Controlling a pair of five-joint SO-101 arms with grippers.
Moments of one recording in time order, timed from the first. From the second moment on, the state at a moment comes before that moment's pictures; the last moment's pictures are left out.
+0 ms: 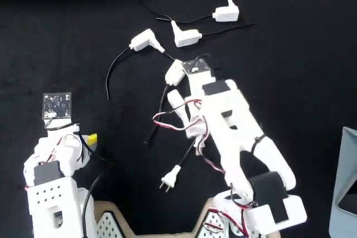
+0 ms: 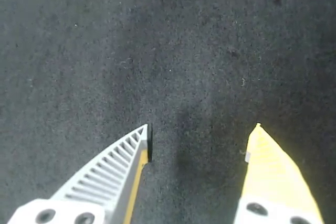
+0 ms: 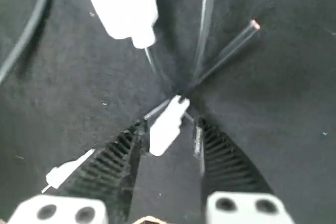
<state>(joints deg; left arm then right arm) -22.8 -74.2 83.8 53.1 -15.3 -17.9 -9.0 37.6 70.3 -1.9</state>
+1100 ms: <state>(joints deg) -22.8 -74.2 83.8 53.1 -15.3 -20.9 -16.6 41.5 76.0 -2.6</state>
